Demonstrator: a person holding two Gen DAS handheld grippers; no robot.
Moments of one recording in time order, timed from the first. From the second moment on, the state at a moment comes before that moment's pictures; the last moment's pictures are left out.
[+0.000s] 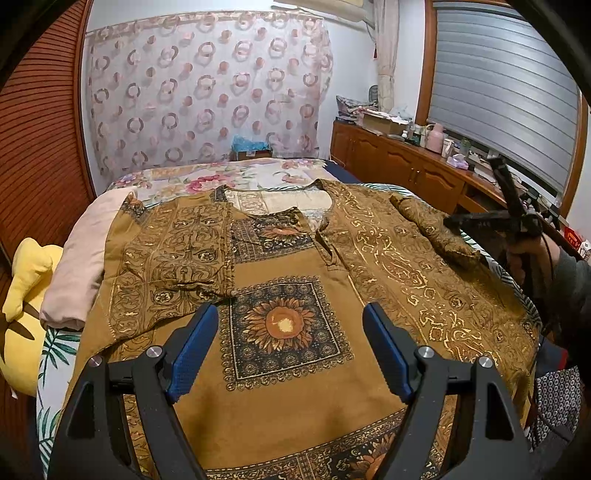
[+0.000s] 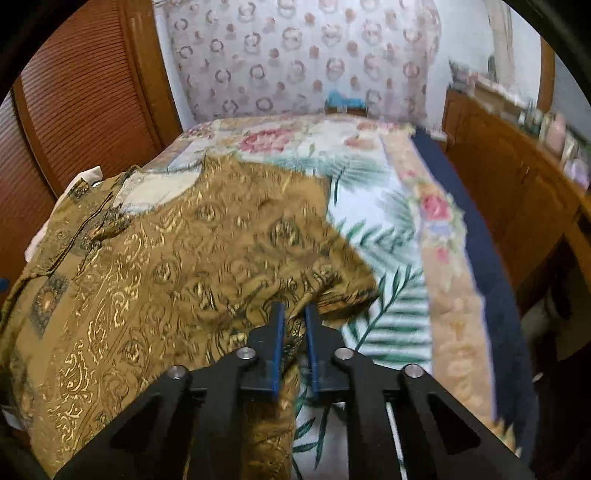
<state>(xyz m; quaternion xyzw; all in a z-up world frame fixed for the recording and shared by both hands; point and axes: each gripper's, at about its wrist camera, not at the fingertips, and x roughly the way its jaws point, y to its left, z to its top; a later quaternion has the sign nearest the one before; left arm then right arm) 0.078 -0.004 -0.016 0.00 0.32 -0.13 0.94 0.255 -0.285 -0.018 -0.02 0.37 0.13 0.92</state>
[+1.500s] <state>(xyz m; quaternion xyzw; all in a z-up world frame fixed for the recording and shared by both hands) 0.082 0.014 -0.027 -0.01 0.33 -0.11 0.94 0.229 -0.226 -0.037 -0.04 0.36 0.26 0.89</state>
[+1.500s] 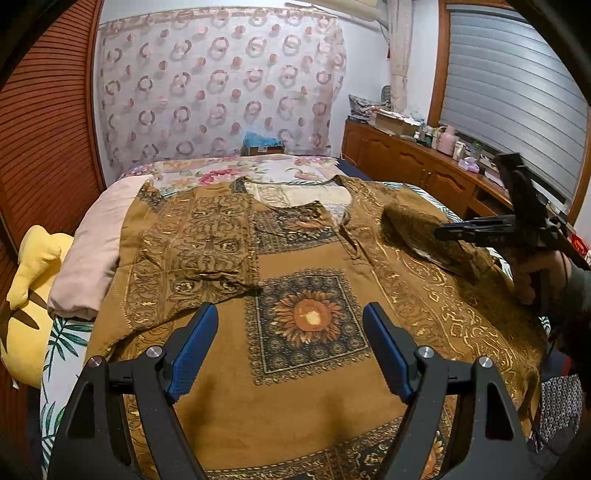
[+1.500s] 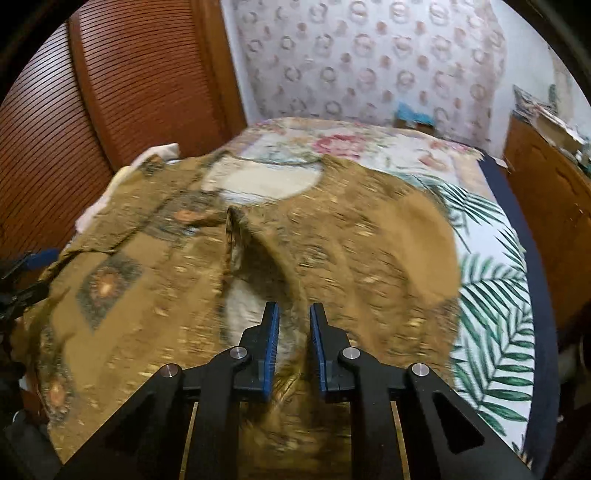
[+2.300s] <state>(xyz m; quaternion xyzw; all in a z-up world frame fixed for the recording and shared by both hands) 0.160 0.091 -0.014 0.00 0.34 -0.05 0.94 0.323 -0.276 -0.065 -0.04 0.41 0.14 0.90</state>
